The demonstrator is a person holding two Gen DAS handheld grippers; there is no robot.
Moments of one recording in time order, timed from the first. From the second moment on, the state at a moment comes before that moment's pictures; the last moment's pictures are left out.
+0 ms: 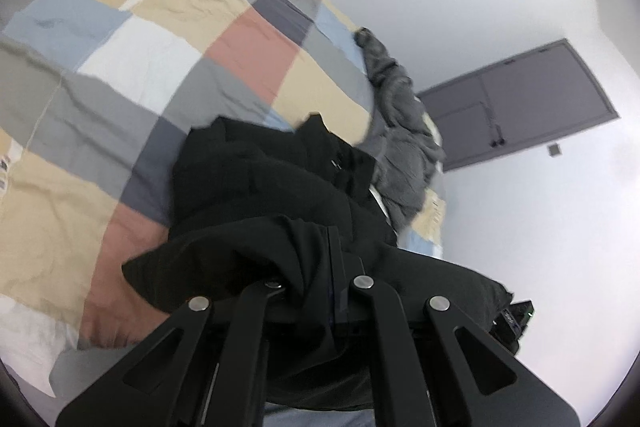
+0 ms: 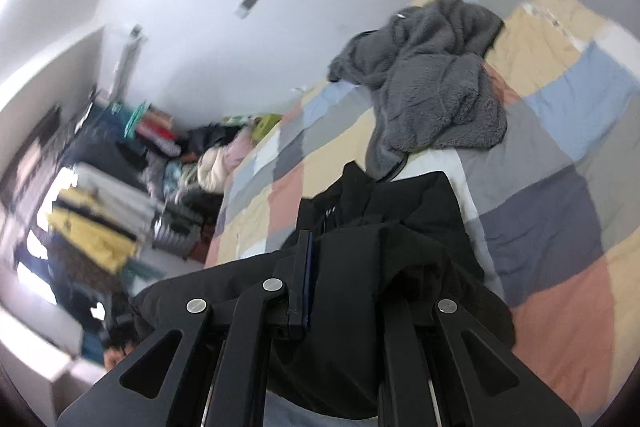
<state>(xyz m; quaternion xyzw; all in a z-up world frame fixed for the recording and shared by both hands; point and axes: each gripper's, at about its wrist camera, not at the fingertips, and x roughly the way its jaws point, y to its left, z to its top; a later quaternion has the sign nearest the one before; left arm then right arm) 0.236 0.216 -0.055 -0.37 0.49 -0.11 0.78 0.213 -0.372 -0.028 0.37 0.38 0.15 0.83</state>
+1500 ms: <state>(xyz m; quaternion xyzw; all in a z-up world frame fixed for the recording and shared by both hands) 0.376 0.191 -0.116 -0.37 0.56 -0.02 0.75 0.326 -0.404 -0.125 0.45 0.45 0.07 0.77</state>
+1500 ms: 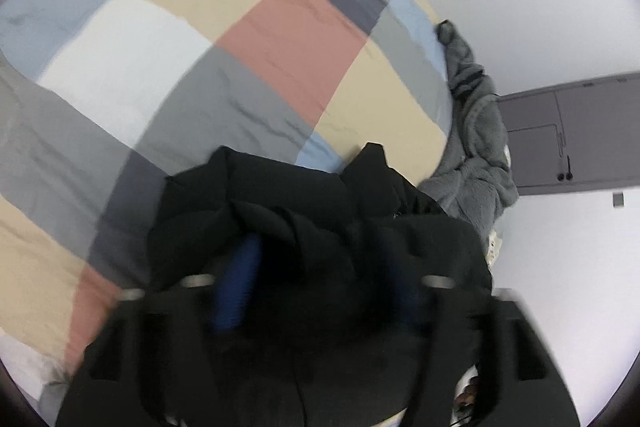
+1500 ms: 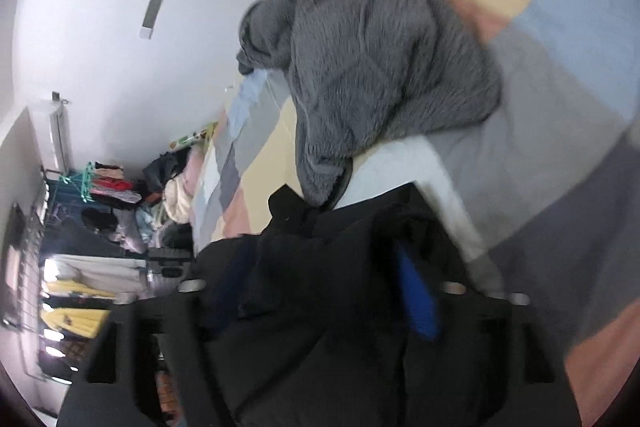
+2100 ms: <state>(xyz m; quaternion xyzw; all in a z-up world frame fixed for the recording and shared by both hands) 0.320 0.012 -0.122 -0.01 0.42 -0.11 0.90 0.290 -0.182 -0.119 0.07 0.39 0.12 0.91</state>
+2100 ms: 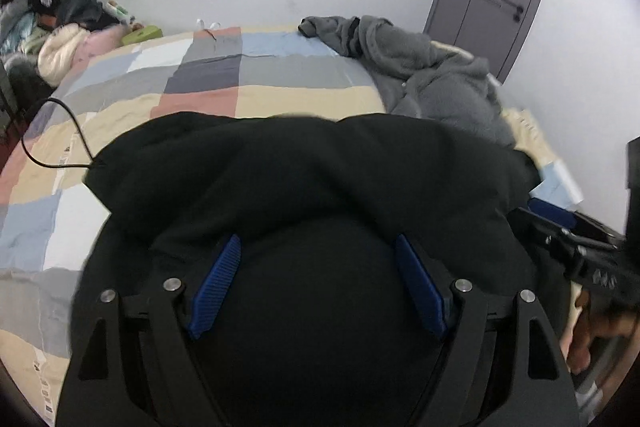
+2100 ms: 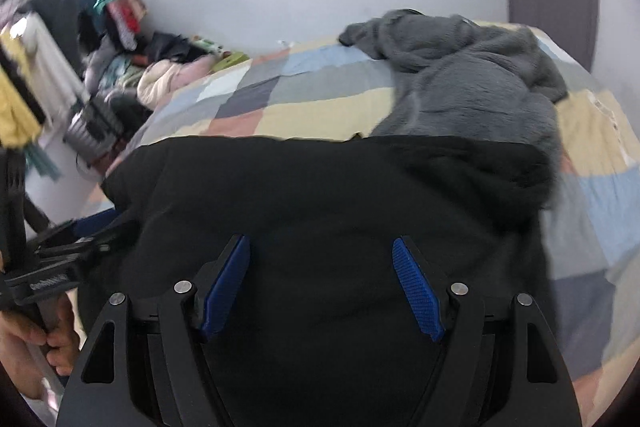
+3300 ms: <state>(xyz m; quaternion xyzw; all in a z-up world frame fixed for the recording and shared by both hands) 0.292 0.143 -0.120 -0.09 0.36 -0.04 0.93 0.278 -0.254 -0.117 0.08 0.34 0.12 0.93</state>
